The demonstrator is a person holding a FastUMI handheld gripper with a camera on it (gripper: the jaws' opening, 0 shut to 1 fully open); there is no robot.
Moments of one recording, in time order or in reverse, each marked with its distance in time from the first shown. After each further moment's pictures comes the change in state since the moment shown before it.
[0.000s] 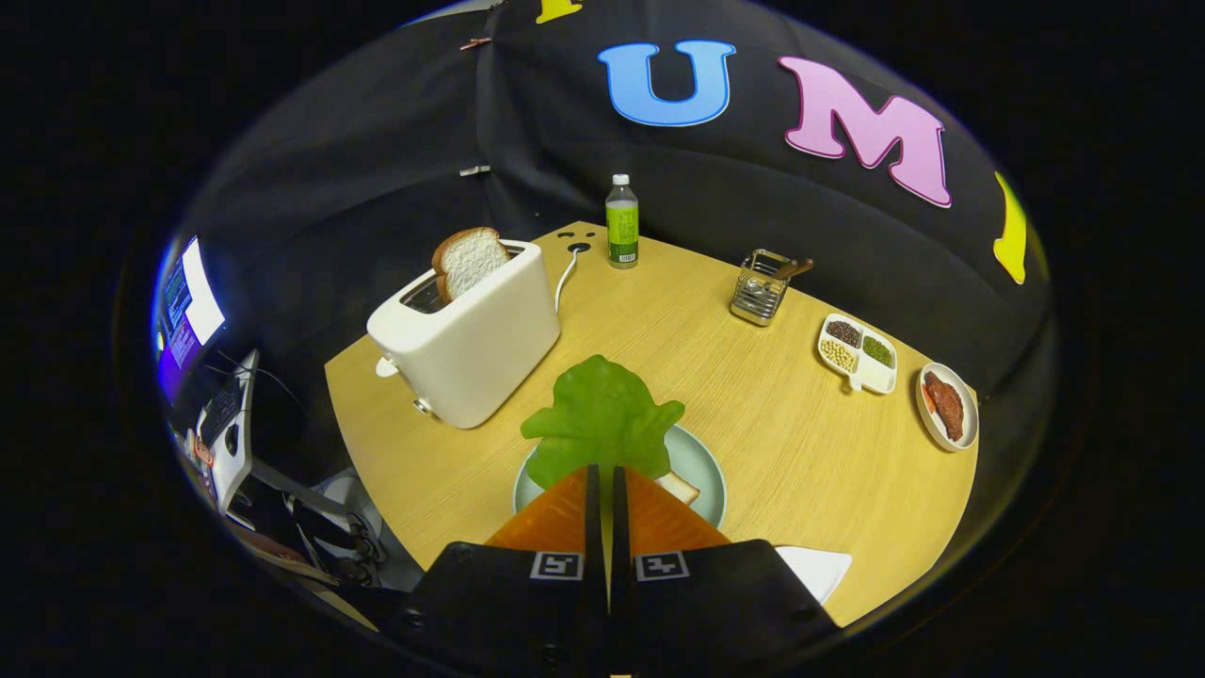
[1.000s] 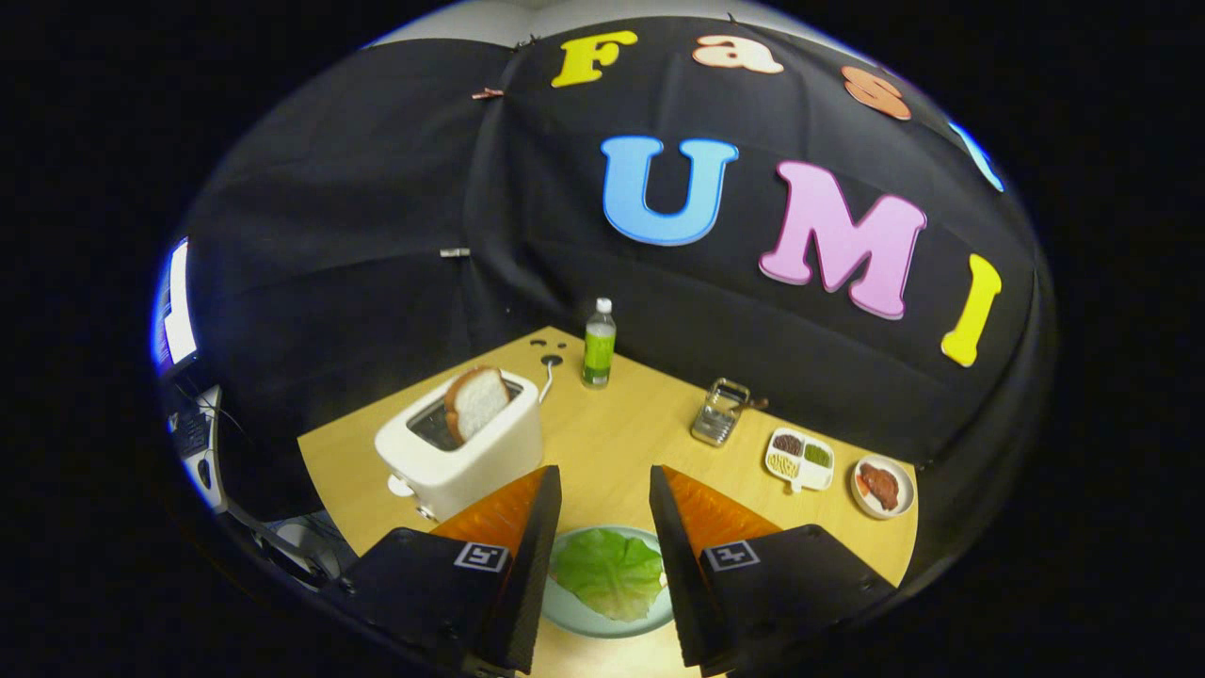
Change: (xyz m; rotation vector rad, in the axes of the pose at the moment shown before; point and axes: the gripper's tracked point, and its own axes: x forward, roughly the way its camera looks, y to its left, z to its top) arm -0.071 0.052 0.153 -0.080 -0.375 -0.151
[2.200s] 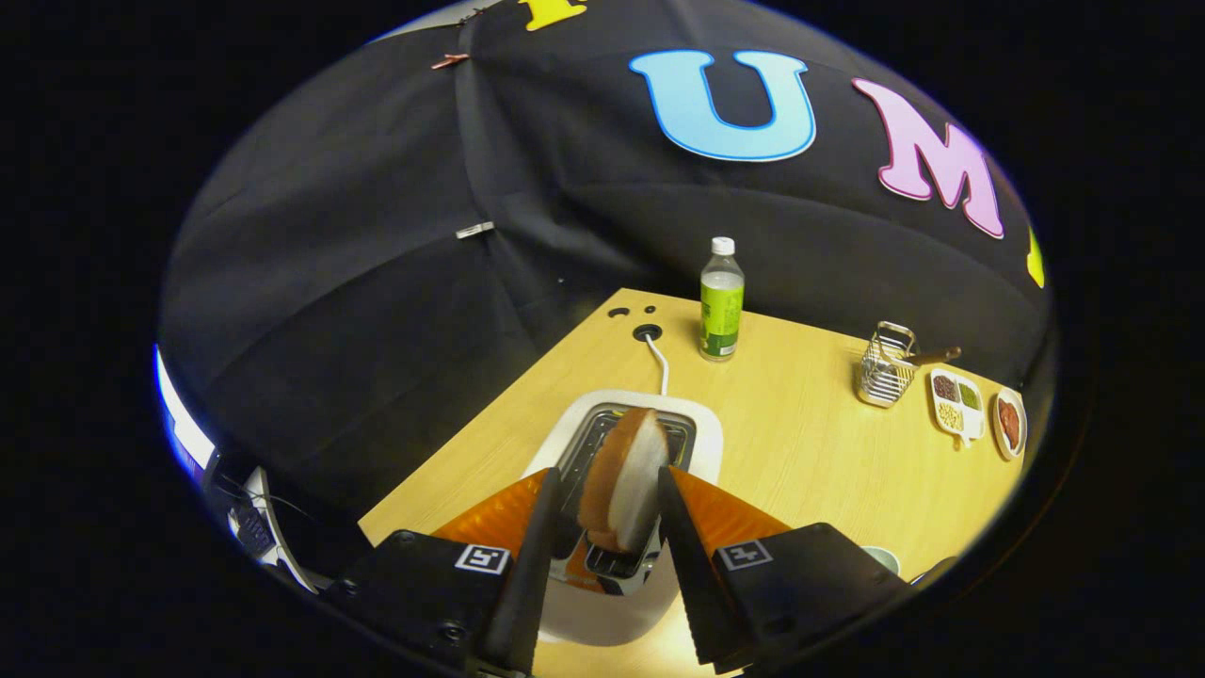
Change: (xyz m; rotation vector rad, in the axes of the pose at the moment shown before) arm 0.188 0.142 -0.036 0.262 0.233 0.070
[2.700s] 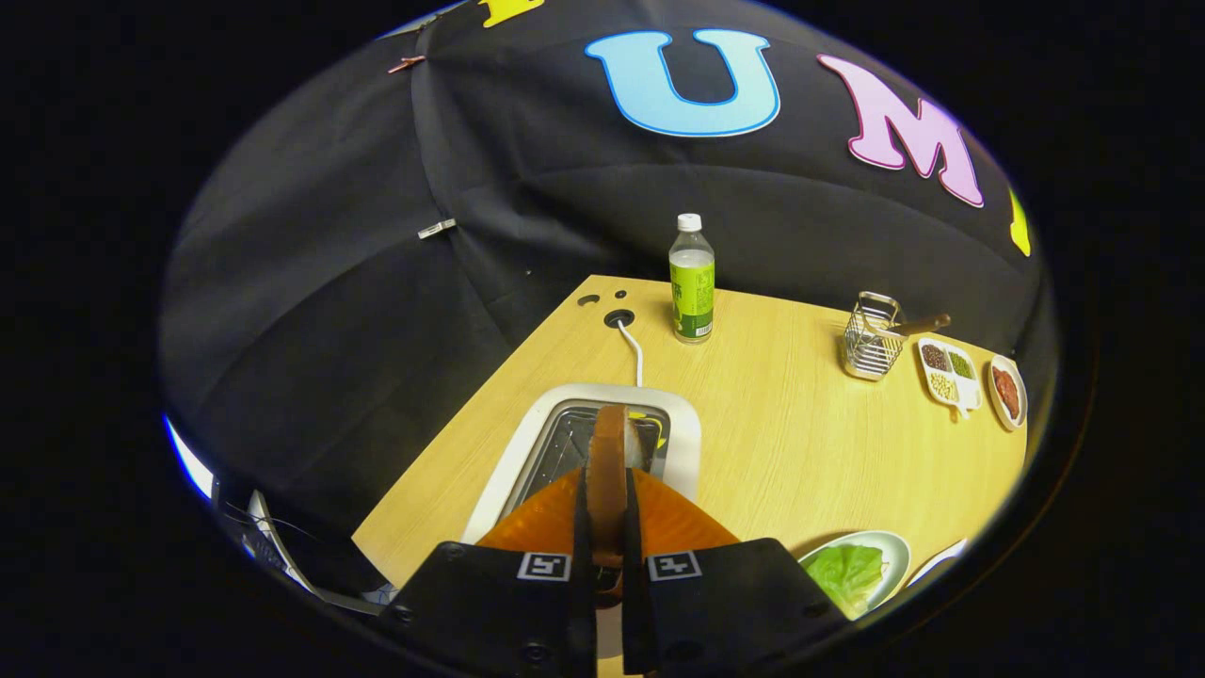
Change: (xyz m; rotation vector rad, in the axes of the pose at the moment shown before) arm 0.005 -0.005 -0.007 0.083 0.048 -0.018
